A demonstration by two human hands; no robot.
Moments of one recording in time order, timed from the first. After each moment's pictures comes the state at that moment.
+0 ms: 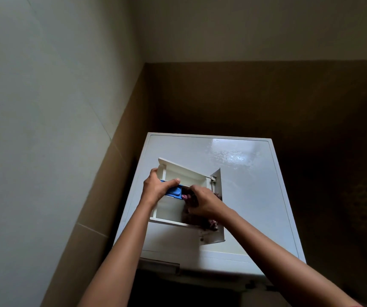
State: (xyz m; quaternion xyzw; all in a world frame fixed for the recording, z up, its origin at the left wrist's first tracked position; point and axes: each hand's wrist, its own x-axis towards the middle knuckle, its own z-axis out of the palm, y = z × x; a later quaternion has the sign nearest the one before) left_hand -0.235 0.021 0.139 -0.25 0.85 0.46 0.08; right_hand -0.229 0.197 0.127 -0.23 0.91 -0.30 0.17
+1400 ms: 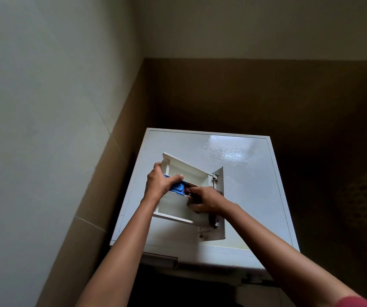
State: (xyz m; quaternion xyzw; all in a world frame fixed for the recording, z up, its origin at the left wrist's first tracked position) left_hand -0.230 0.032 0.144 -0.21 0.87 0.45 0.06; right_hand -0.233 0.212 0.120 -0.23 0.91 -0.26 0.24
